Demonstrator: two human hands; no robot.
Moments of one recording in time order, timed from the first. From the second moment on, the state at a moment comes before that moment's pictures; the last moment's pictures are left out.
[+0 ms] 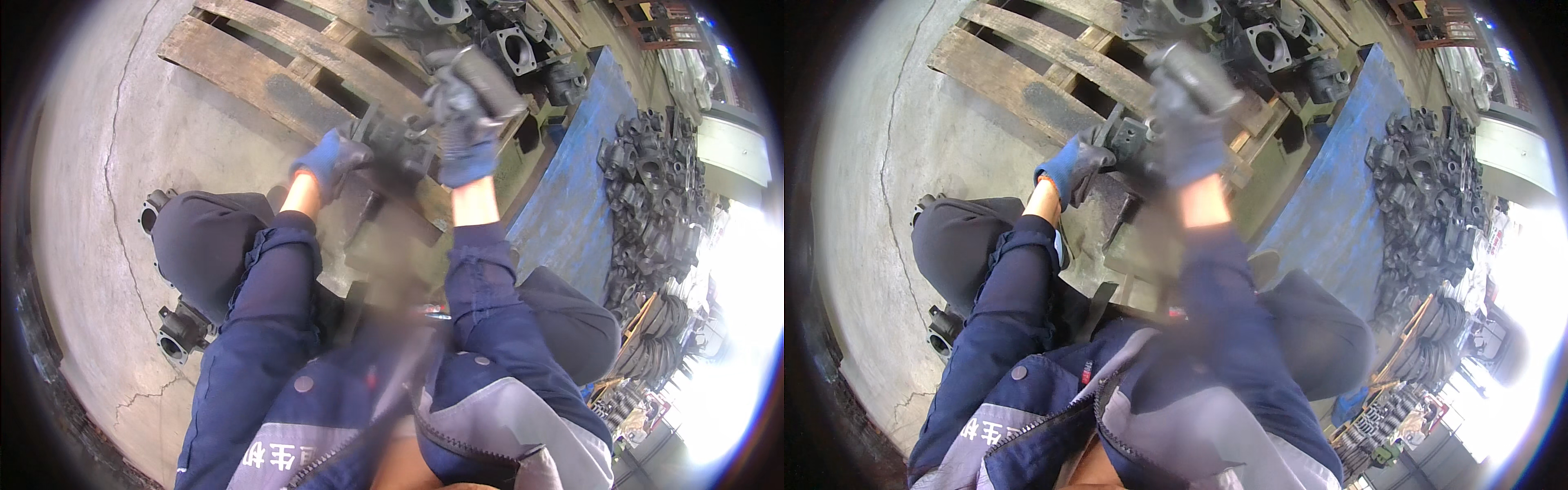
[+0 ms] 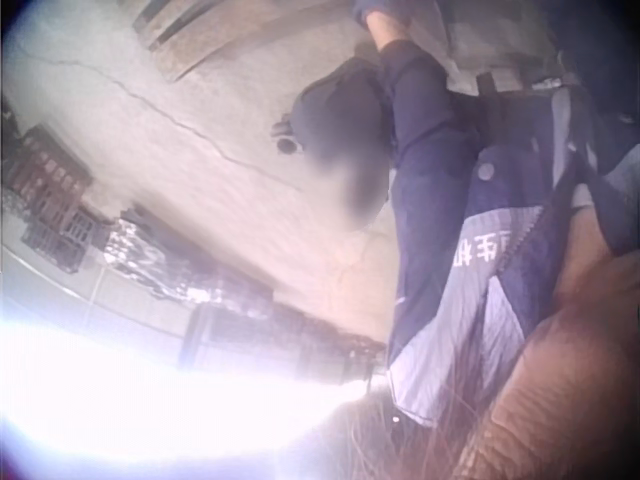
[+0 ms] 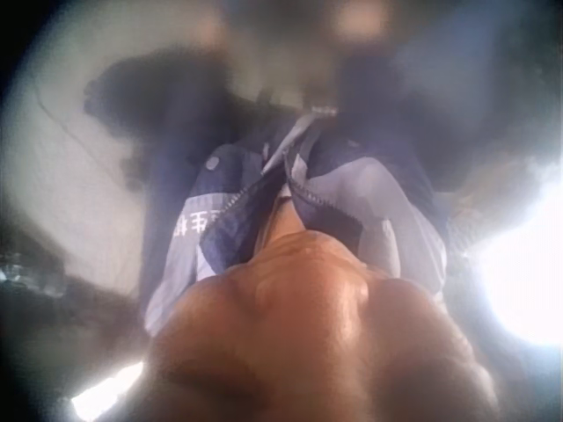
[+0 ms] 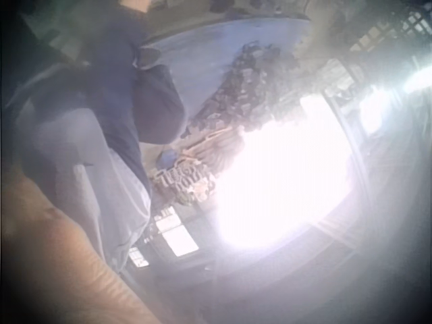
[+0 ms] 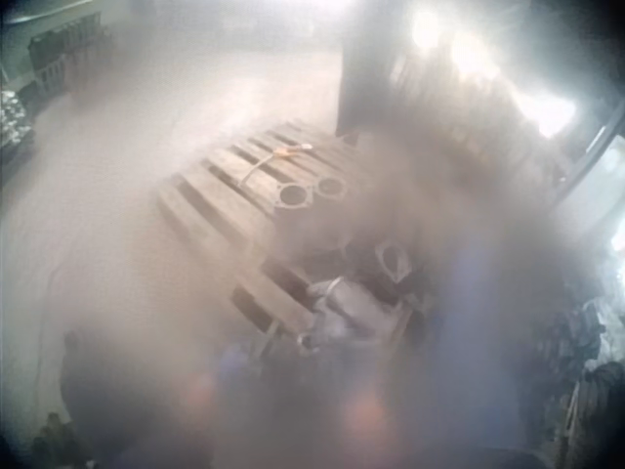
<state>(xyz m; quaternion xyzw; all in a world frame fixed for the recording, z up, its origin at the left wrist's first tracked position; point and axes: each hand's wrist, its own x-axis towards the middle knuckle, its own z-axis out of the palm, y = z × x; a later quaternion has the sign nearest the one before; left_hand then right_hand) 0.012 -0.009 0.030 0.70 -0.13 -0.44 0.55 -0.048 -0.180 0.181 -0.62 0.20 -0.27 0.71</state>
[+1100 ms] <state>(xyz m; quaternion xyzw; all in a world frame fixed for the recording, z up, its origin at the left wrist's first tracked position) 0.013 -0.014 0.047 0.74 -0.09 -0.45 0.49 -0.060 -0.179 0.160 -0.61 0.22 -0.25 0.72</state>
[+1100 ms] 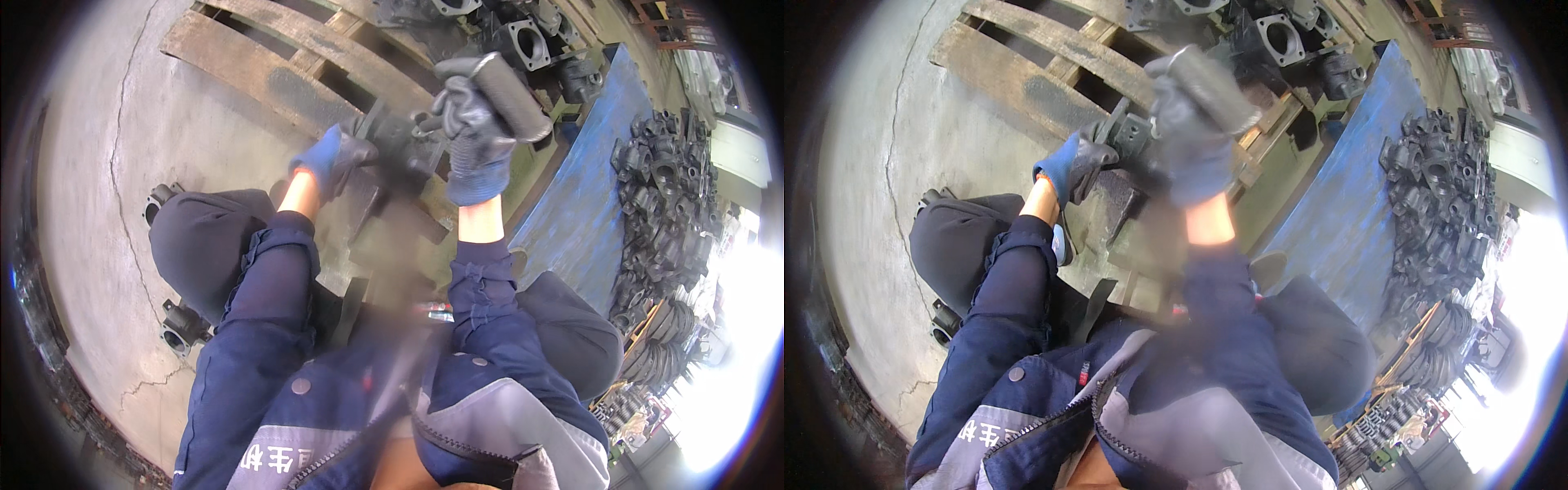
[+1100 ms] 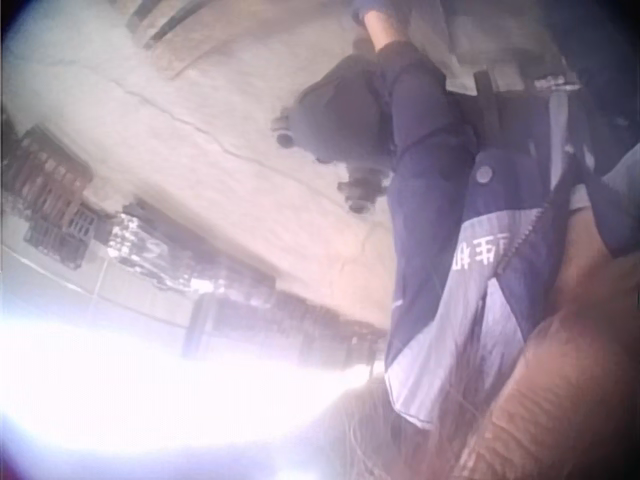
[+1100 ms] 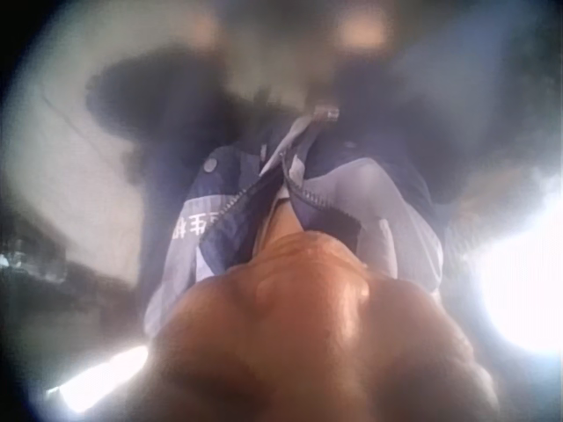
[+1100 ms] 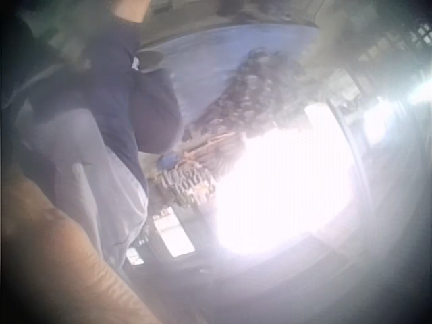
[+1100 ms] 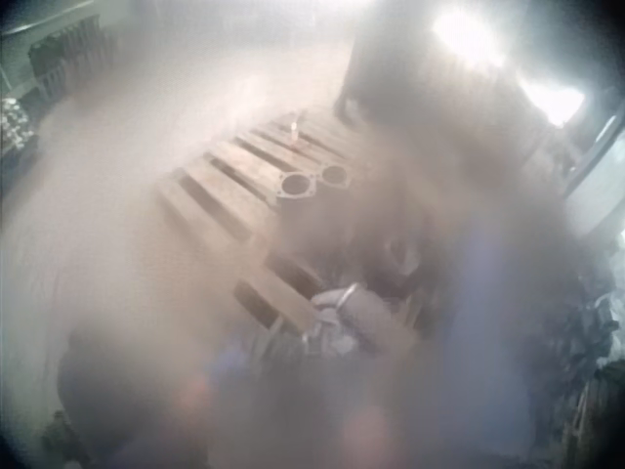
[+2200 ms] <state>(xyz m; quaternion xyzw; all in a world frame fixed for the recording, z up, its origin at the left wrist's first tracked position) 0.001 -0.012 0.027 0.68 -0.08 -0.44 0.58 -0.059 -0.183 0.159 -0.65 0.24 -0.22 0.69</state>
